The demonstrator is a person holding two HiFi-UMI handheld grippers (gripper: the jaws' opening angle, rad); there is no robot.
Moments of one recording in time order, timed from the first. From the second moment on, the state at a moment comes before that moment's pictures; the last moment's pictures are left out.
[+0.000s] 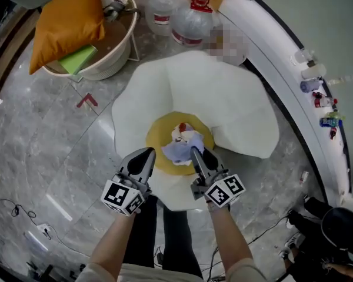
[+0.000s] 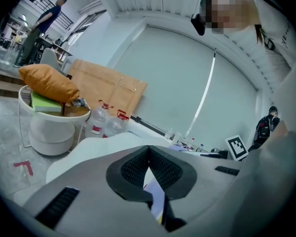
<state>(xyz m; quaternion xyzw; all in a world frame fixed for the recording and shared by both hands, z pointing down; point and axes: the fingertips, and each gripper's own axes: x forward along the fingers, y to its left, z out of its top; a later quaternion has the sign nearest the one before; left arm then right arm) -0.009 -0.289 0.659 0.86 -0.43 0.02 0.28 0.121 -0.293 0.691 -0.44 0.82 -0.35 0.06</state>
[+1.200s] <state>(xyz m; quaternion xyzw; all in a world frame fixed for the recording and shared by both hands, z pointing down) 0.019 -0.293 0.849 0.85 -0.44 0.03 0.30 0.150 -0.301 0.974 -0.45 0.80 -0.36 -0.16</state>
